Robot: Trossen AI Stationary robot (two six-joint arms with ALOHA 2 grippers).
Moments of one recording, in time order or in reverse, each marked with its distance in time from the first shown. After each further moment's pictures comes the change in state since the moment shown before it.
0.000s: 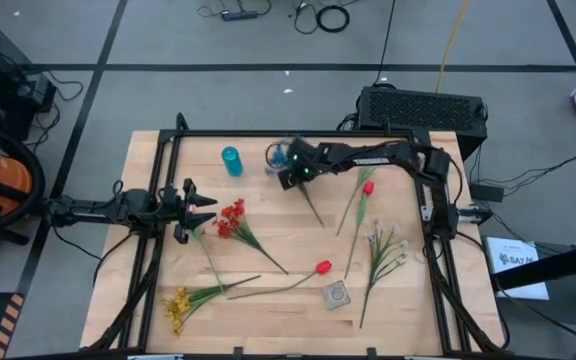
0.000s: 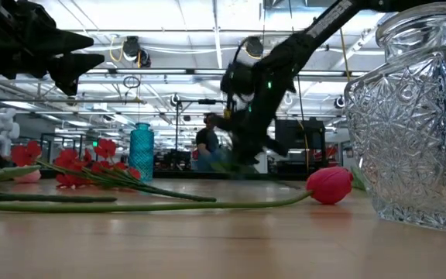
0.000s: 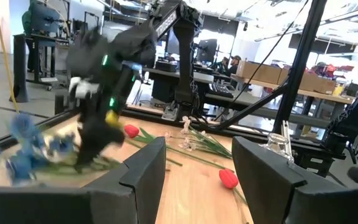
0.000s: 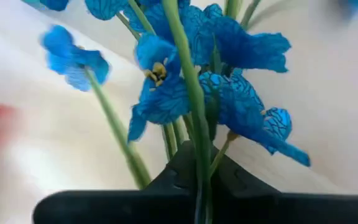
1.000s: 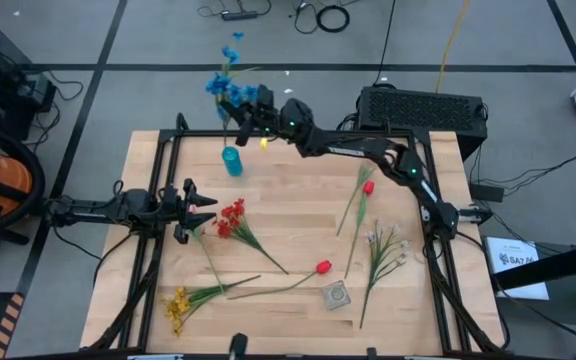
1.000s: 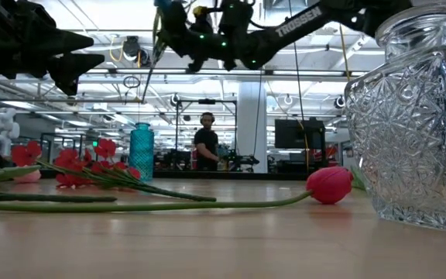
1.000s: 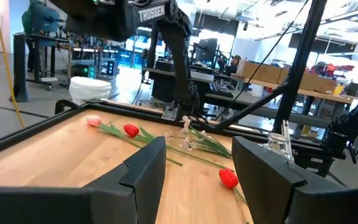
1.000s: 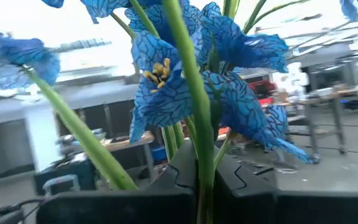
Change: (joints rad) left arm 0.000 0.003 0.000 0.001 0.000 0.000; right arm -0.006 0.303 0.580 1.069 -0.145 -0.442
